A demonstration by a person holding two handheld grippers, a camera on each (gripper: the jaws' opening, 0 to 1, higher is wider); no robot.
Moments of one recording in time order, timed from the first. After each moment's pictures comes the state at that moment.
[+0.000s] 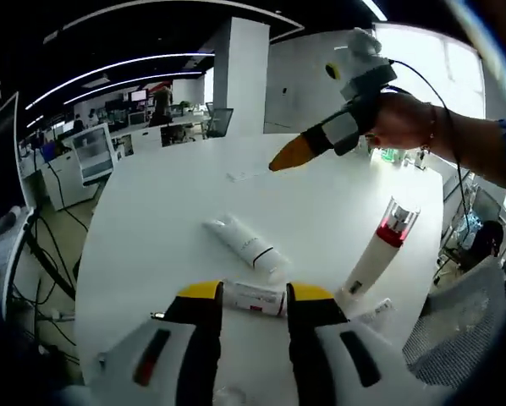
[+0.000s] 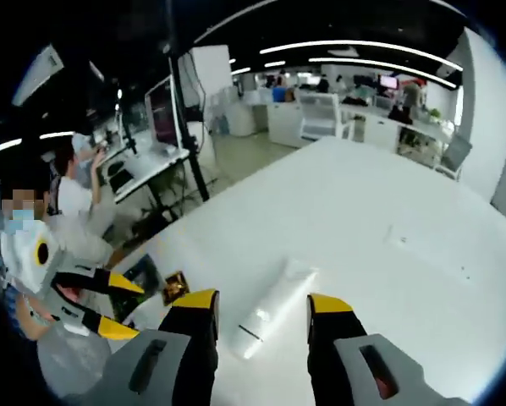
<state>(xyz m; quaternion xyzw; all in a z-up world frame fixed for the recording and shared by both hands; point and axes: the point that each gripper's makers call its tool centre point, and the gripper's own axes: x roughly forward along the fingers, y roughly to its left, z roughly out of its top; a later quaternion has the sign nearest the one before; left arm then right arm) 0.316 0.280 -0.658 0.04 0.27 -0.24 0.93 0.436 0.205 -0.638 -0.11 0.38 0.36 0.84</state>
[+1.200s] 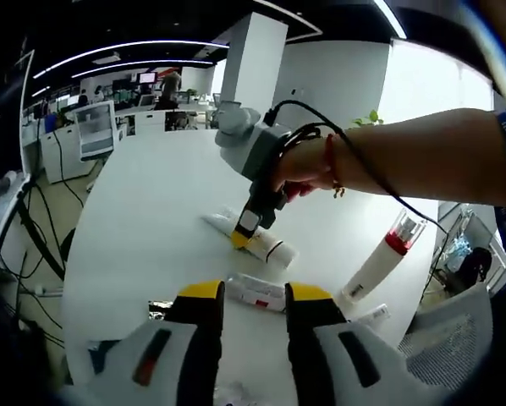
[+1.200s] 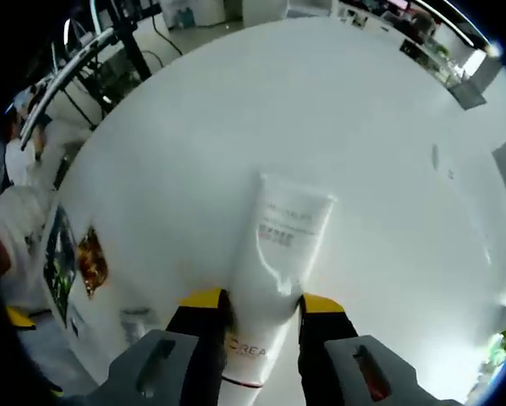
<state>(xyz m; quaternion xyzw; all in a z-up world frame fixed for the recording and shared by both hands) 0.323 0.298 -0.666 -0.03 0.30 -0.24 0.92 0.462 0.223 -0.776 -0.23 0.58 0.26 0.74</state>
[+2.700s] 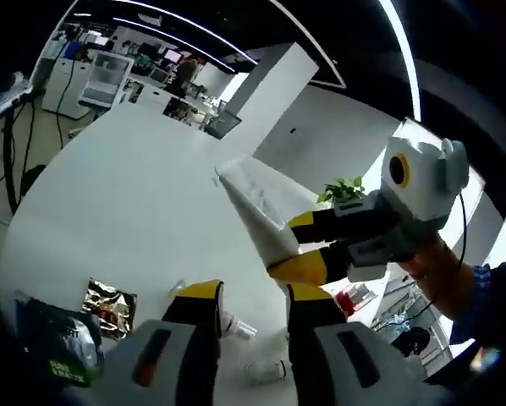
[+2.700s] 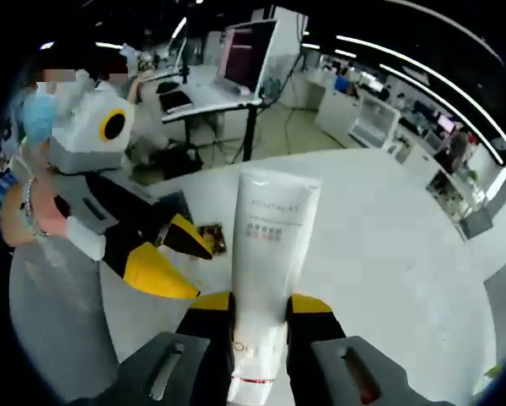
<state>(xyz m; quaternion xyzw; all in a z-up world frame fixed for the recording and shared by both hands) 0.327 0.276 -0.634 -0.29 0.25 -0.28 0.88 0.349 0.245 -0.631 -0.31 0.28 0.44 0.79</state>
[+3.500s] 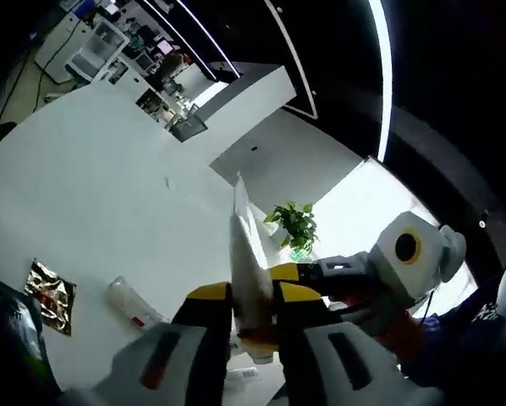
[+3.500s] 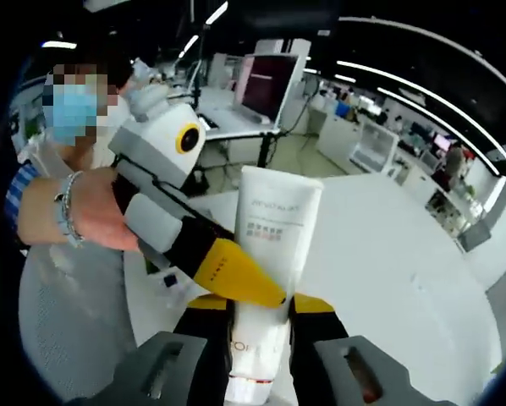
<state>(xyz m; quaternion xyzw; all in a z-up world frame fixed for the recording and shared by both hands) 0.310 0.245 -0.612 -0.34 0.24 -0.38 0.83 0.302 0.251 -0.629 -0.29 0.26 0.46 0.80</state>
